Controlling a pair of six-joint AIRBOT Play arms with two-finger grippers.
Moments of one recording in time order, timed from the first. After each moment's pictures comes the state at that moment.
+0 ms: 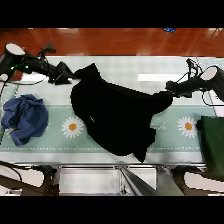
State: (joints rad) left arm 0.10 -1.67 1.49 0.82 -1.44 -1.37; right arm -0.11 -1.42 1.11 -1.21 1.00 1.57
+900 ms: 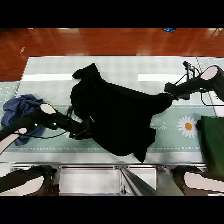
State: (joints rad) left arm -0.27 -1.32 0.56 0.58 -1.09 -1.38; right arm -0.11 -1.43 1.11 -1.15 1.07 1.52
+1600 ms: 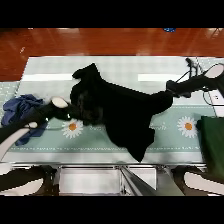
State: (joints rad) left arm -0.36 -1.37 0.77 0.41 -0.95 -1.31; right arm -0.13 -1.36 1.13 -1.09 1.09 1.48
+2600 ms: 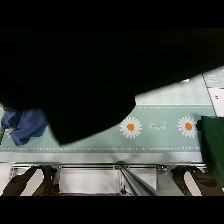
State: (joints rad) left arm 0.35 -0.85 1.95 0.55 -1.37 -1.37; right arm -0.16 -0.56 1.68 -1.17 1.21 1.47
